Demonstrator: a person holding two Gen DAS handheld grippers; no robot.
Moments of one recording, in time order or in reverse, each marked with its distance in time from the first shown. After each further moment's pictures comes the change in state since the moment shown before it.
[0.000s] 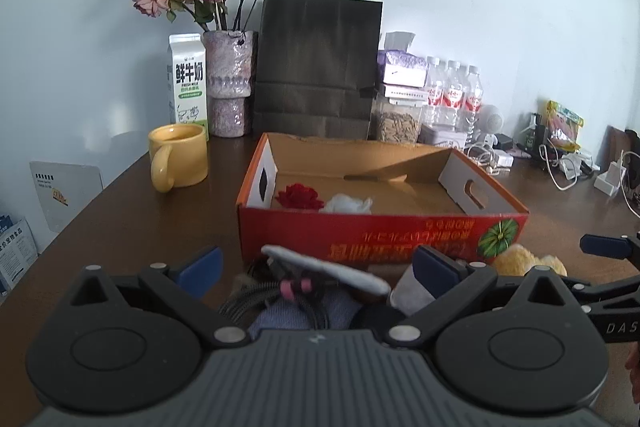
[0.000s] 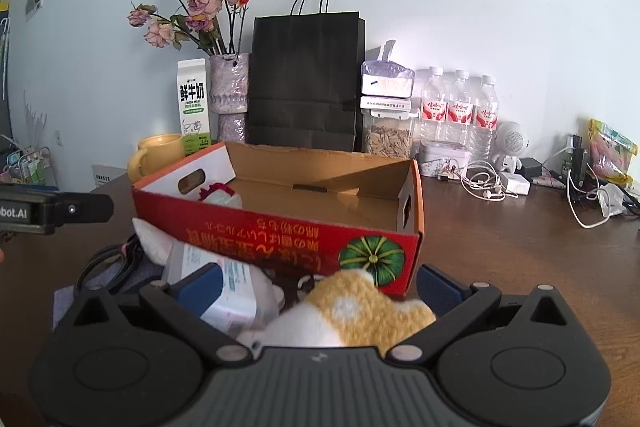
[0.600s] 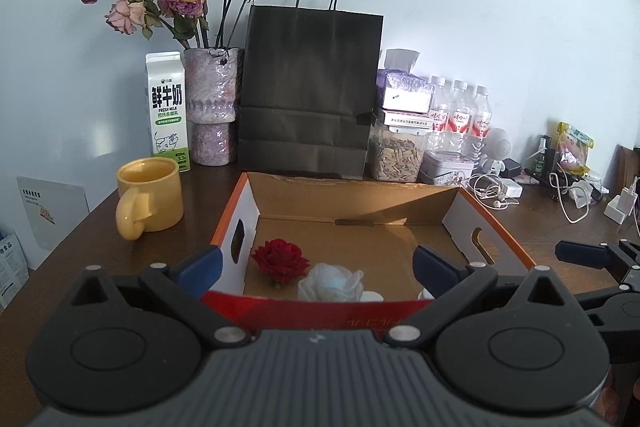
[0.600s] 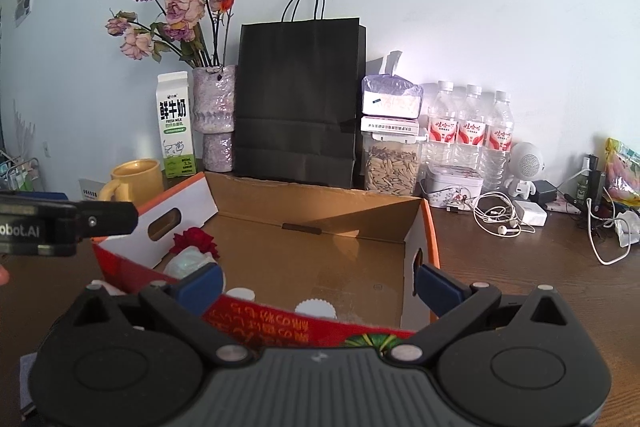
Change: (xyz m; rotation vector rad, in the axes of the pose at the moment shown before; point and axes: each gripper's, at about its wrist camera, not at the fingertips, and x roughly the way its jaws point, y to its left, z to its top) left arm 0.059 -0.015 0.053 -0.011 -0.035 0.000; right arm 0.070 -0.005 0.053 0.001 -0.021 -0.012
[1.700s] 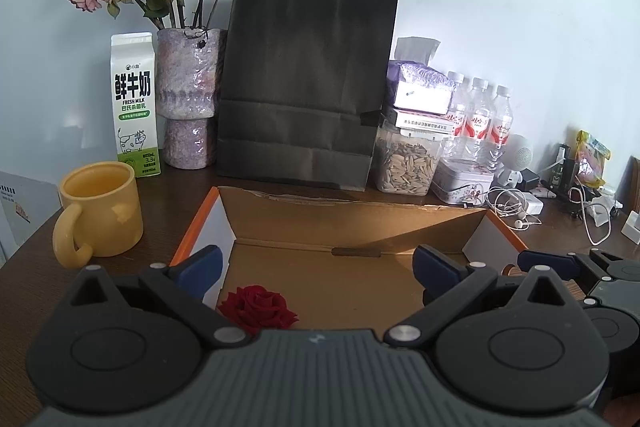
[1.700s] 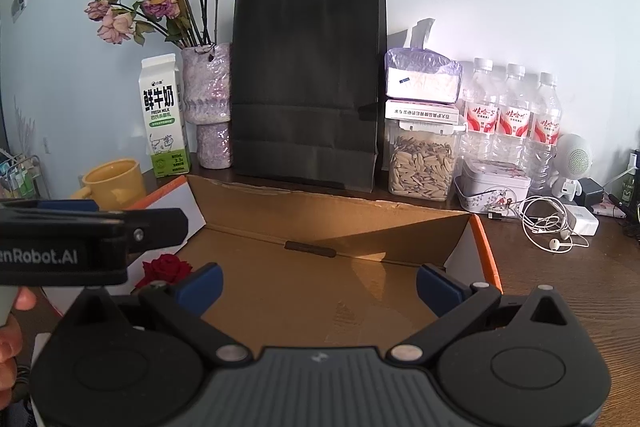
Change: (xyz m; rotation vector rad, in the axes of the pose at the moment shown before) left arm 0.104 0.000 0.024 -0.032 0.014 -0.023; right arm 0.112 -0.001 0.029 0.008 0.048 0.048
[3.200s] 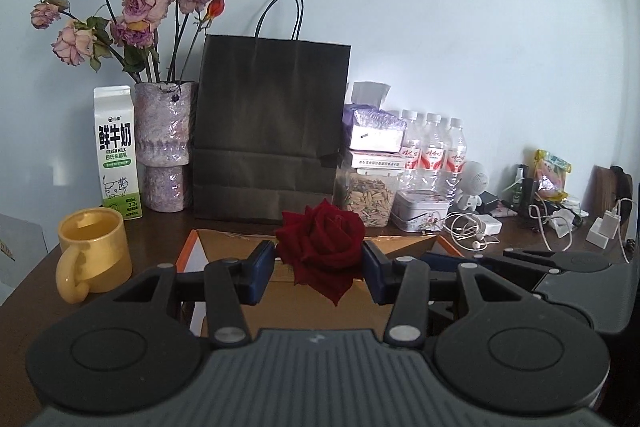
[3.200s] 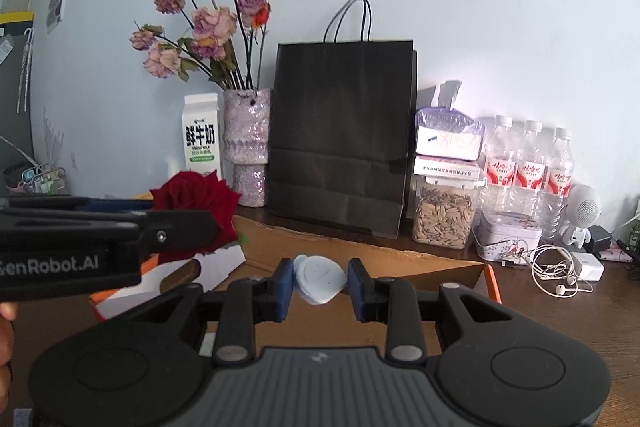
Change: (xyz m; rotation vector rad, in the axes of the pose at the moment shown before) left arm -0.044 -0.011 0.008 0.049 -0.103 -0.085; right arm -0.036 0.020 0.013 -0.056 -0.106 0.062
